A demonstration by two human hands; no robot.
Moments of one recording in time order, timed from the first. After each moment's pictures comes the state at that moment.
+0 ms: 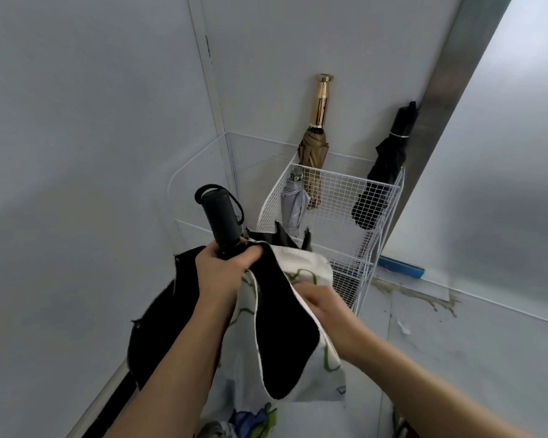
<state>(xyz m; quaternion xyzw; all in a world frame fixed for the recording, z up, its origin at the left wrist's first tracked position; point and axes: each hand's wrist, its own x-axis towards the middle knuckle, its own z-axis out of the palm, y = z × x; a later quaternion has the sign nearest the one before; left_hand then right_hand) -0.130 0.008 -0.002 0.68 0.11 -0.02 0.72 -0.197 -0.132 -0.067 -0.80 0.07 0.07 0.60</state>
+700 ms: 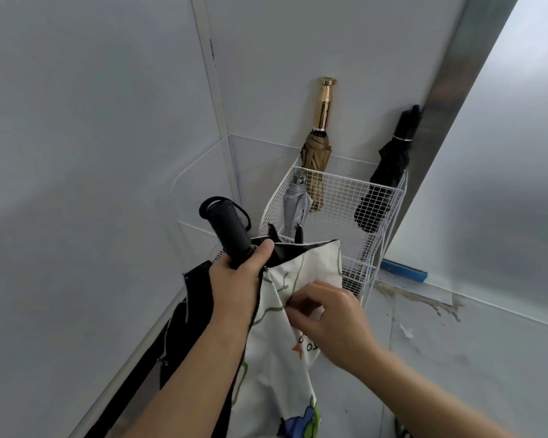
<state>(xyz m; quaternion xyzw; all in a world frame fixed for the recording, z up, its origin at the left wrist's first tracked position) -0.148 -0.004 0.001 0.64 0.12 -0.05 0.75 -0.220 -0.133 -0.054 -0.90 0.03 -0.12 0.41</state>
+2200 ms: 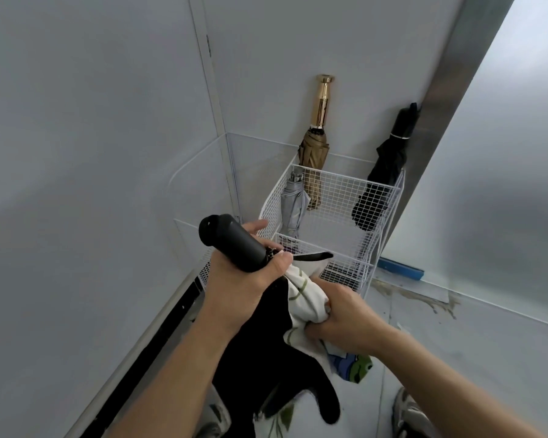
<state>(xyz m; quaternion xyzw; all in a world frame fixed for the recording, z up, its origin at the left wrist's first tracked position) -0.149 0.009 0.003 0.69 -0.11 -0.04 0.71 -0.214 -0.163 -0.048 -0.91 0.03 0.10 0.39</state>
